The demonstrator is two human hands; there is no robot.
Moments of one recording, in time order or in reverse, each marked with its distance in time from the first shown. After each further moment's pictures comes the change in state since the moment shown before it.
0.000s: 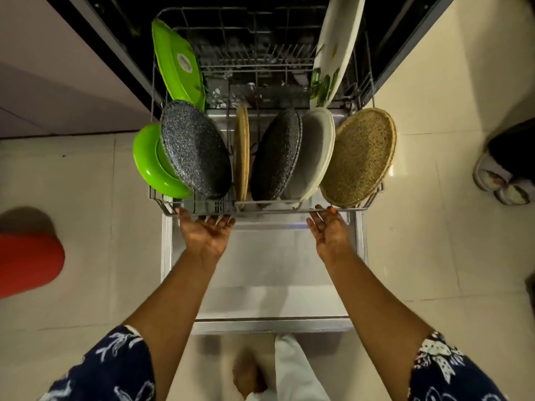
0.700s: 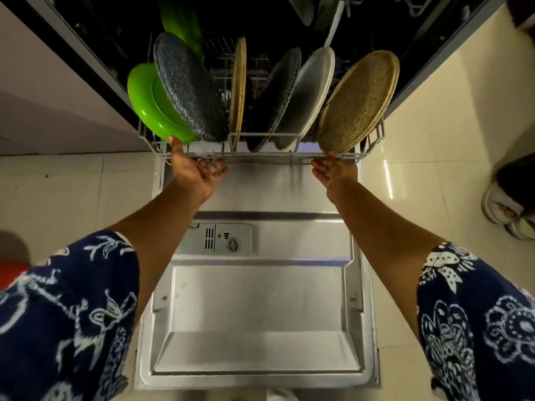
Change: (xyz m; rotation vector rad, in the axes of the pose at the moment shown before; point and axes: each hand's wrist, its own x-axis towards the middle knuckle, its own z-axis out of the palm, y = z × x) left_hand 0.103 0.066 0.137 0.236 -0.258 0.087; right_hand 0.066 -0.105 0.141 -0.250 -0.240 -0.113
